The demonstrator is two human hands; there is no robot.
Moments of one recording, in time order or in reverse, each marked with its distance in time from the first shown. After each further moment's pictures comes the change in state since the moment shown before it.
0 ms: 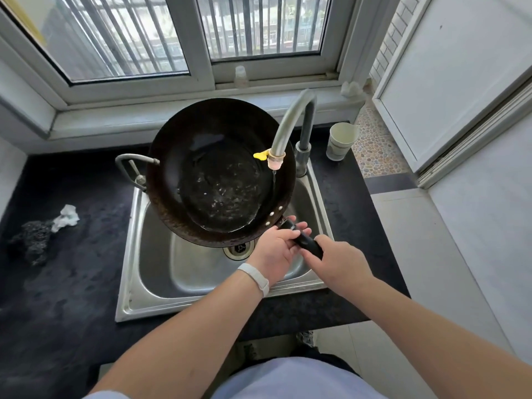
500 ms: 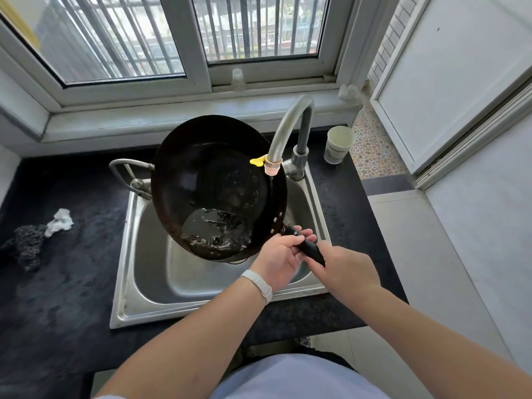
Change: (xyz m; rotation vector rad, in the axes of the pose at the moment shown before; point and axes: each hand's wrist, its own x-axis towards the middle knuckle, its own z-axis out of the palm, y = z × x) left_hand 0.008 -0.011 0.001 -0.079 -0.023 -0.053; right_hand -0.008 0.002 -0.013 -0.258 0.053 -0.094
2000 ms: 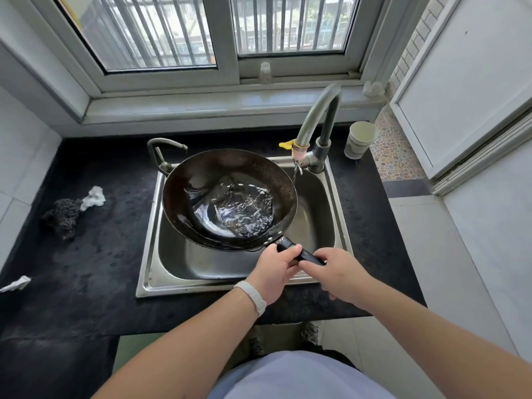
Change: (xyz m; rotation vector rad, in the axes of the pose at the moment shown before) left_hand -0.038 -0.013 -0.067 0.353 0.062 0.092; right_hand -0.013 -0.043 0.004 0.709 -0.428 0.266
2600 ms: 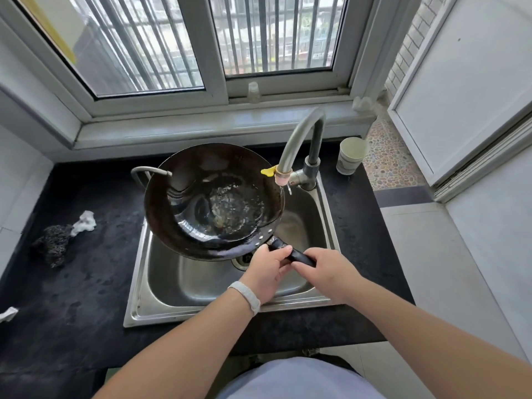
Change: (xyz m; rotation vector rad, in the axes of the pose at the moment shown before) left_hand 0.042 0.032 0.024 0.000 0.121 0.026; right_hand 0.047 0.001 -0.033 -0.187 0.083 -0.162
